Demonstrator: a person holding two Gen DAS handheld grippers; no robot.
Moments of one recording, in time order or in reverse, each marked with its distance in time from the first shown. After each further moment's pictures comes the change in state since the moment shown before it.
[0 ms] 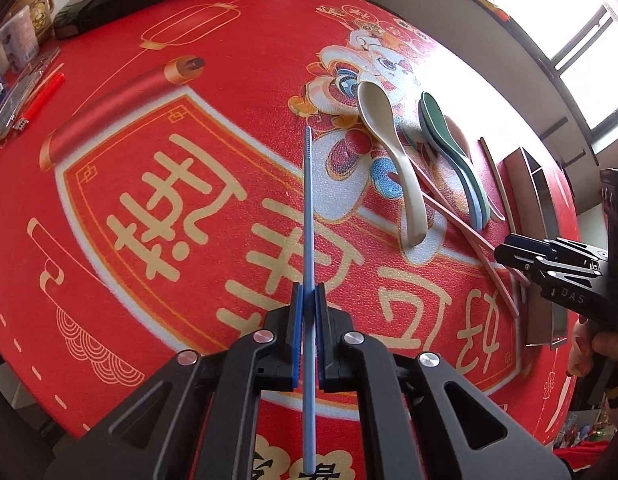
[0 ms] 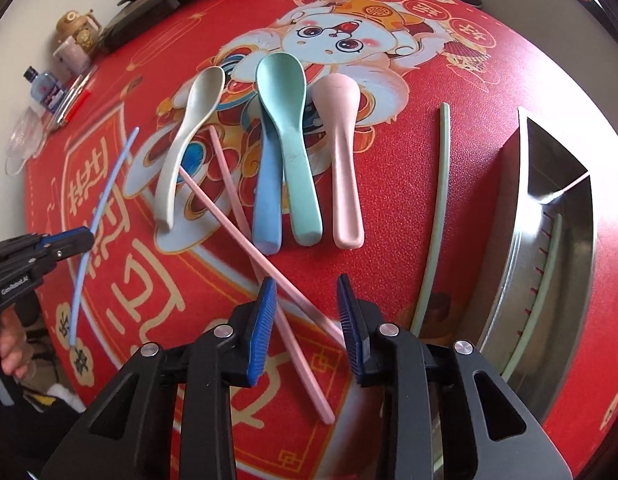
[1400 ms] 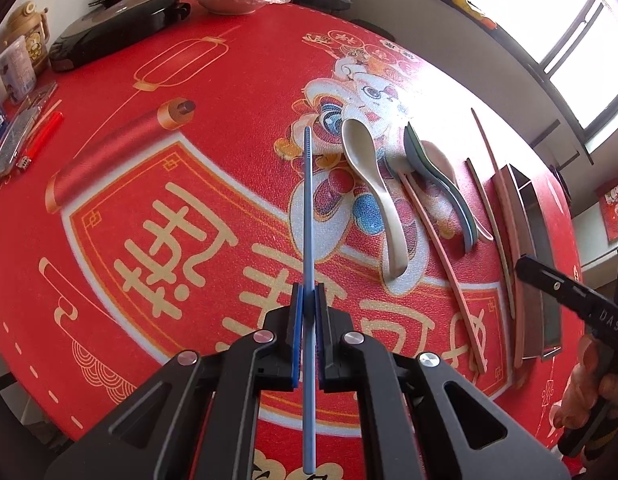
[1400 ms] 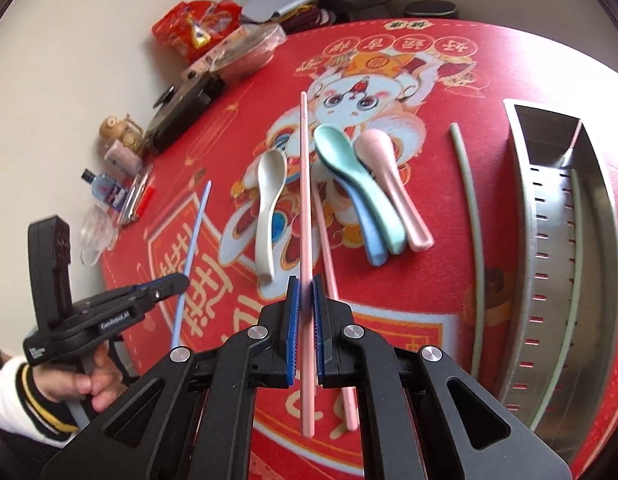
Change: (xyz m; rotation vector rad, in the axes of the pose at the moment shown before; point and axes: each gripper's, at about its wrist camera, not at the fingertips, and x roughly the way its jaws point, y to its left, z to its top) left arm -0.018 -0.011 0.016 0.044 -0.079 0.003; right arm -0.056 -0.006 -0.025 0.277 -0.289 0.272
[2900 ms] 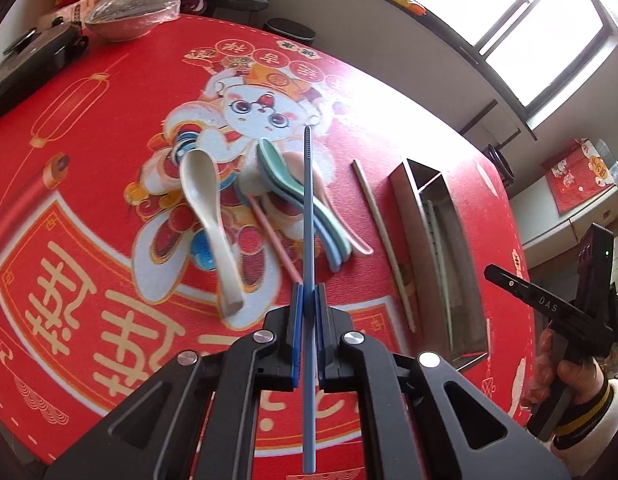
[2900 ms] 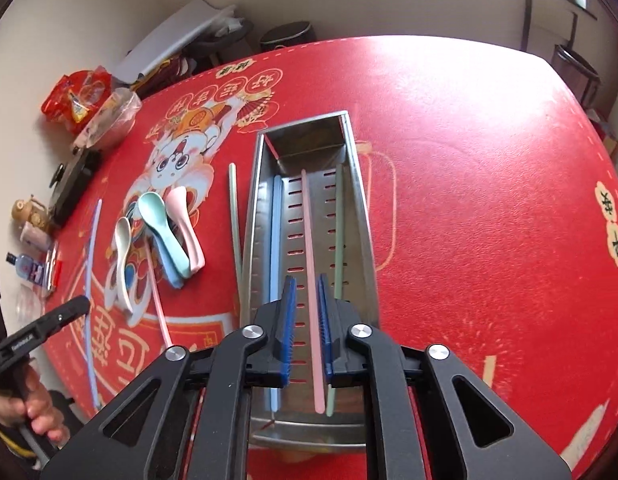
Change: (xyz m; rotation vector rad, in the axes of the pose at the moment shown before) left arm -0.002 -0.102 0.030 0.115 0.024 -0.221; right arm -0.089 -0.113 -0.016 0.219 -0.097 -0.338
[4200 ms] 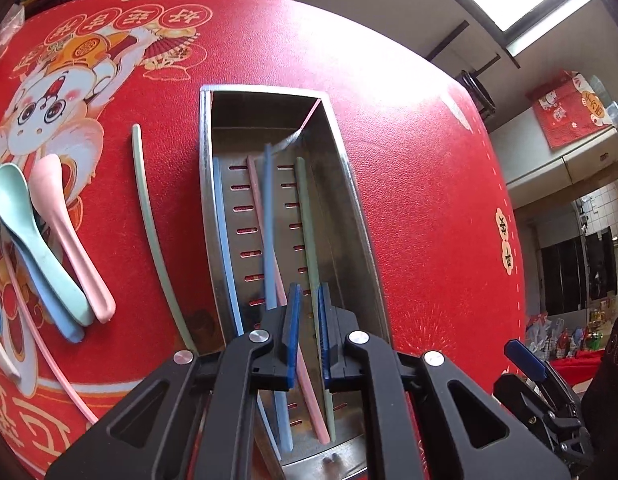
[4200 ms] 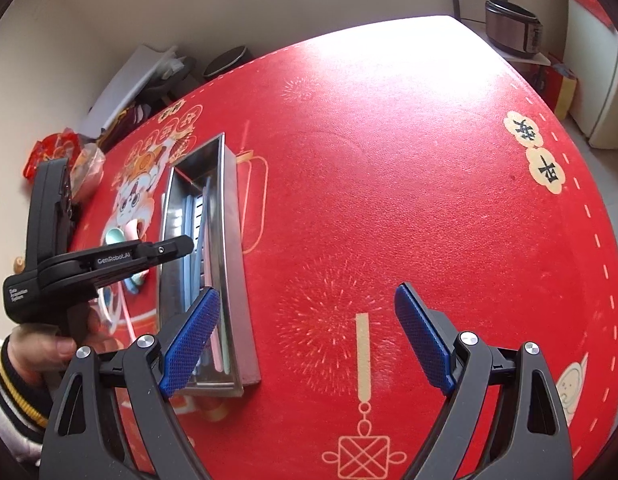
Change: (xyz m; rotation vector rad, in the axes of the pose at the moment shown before) left arm 0.151 -0.170 0.033 0.140 0.219 -0.048; right arm -0.046 -0.110 -0.035 0.204 -0.048 -0.007
